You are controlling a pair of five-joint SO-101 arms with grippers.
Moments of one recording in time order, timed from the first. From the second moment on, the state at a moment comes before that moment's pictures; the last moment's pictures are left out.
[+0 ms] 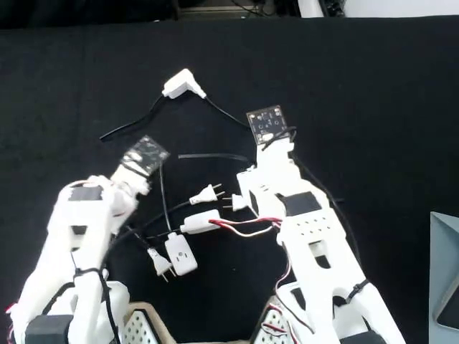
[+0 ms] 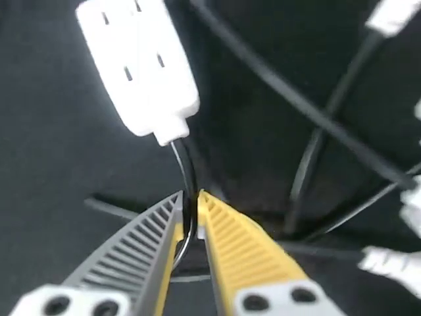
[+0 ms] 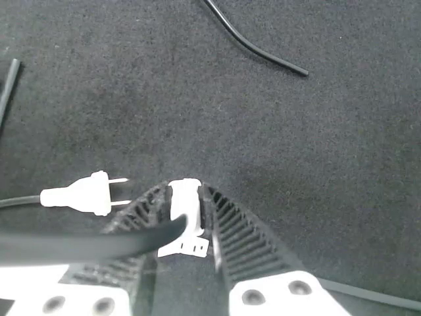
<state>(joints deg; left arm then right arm) -8.9 -32.0 60.5 50.2 -43.5 -14.6 -38.5 63.3 36.6 2.8</state>
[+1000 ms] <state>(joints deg) -10.7 -25.3 50.0 46.9 -25.4 -14.6 -38.5 63.3 36.6 2.8</state>
